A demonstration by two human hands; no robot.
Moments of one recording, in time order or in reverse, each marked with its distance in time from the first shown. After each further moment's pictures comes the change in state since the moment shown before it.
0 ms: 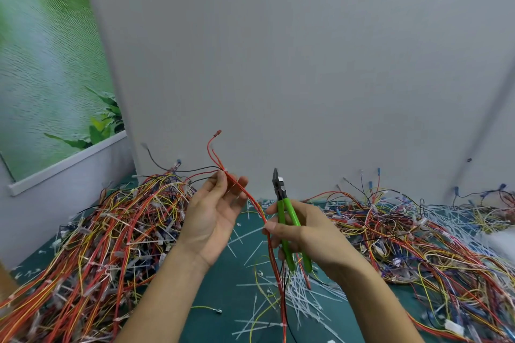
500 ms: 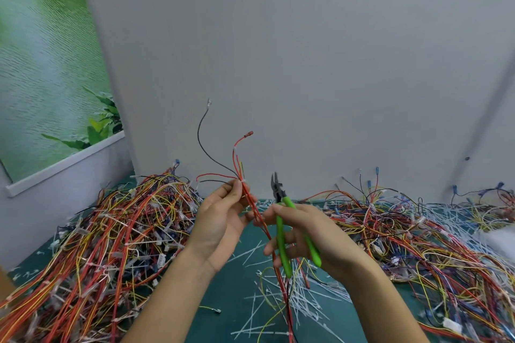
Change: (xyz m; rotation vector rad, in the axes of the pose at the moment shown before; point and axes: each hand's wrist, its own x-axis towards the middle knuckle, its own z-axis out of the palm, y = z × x) left_hand -0.003 -0.016 0.002 0.209 0.032 -0.079; right_hand -0.004 -0.008 -0.001 0.209 -0.077 0.107
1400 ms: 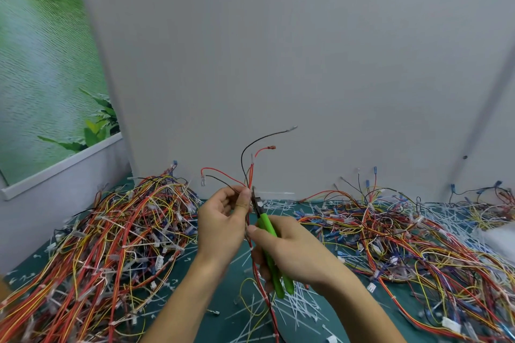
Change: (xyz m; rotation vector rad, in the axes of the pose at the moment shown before) left_hand 0.005 -0.026 -0.009 0.568 0.210 0.367; right_hand -0.012 0.000 0.034 -0.394 0.015 -0.017
